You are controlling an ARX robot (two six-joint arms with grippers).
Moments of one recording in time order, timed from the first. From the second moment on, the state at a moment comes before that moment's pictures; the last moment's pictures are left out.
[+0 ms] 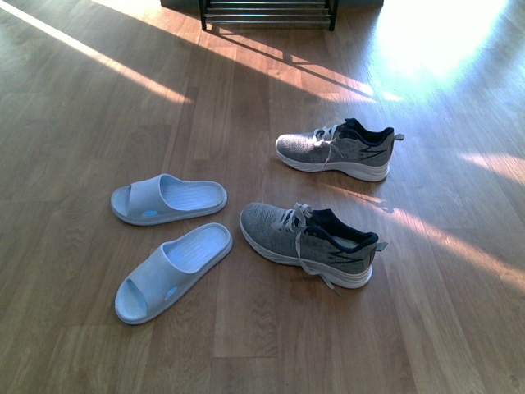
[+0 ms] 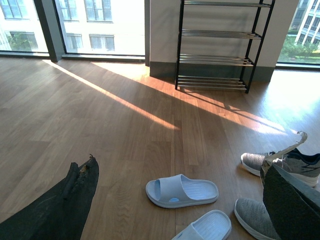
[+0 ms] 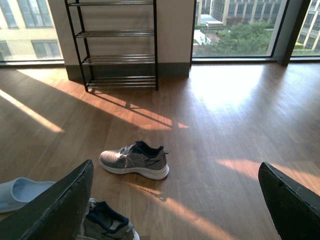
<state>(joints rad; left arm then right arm) 0.00 0.02 0.01 0.00 0.00 -0.01 0.00 0.00 0.02 0.00 0.00 0.00</state>
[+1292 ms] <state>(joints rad) 0.00 0.02 0.01 0.00 0.00 -0.01 0.00 0.00 0.02 0.00 0.00 0.00</state>
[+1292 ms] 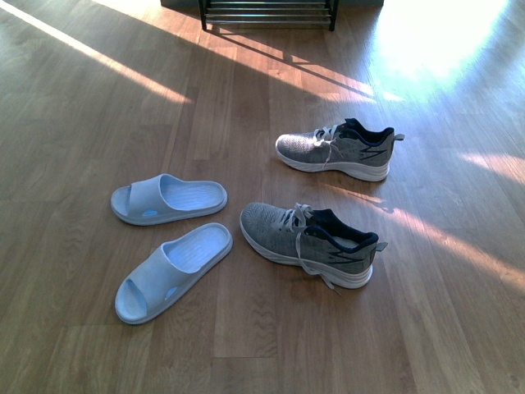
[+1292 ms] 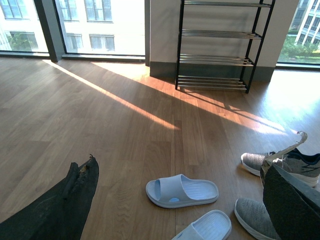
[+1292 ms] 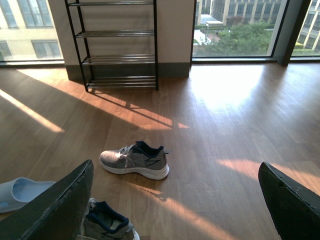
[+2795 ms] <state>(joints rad) 0.00 0.02 0.01 0.00 0.00 -0.01 -0.05 0.26 0.04 0.11 -0.46 0.07</state>
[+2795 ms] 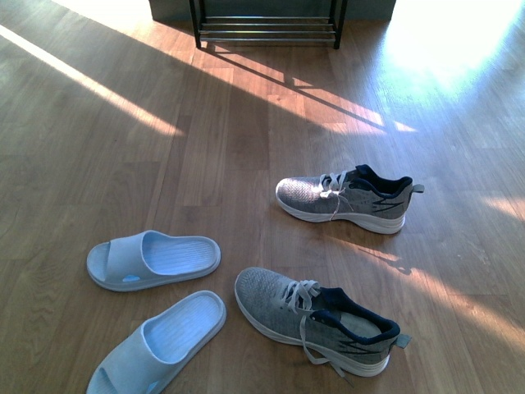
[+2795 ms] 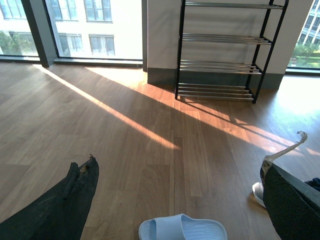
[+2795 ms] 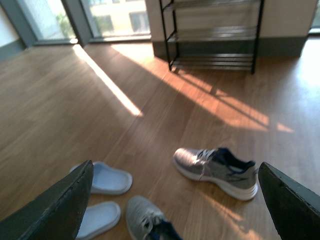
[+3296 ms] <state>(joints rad) 0.00 0.02 0.01 0.00 0.00 -0.01 0.08 1.84 0.35 0.81 -0.35 -0.30</state>
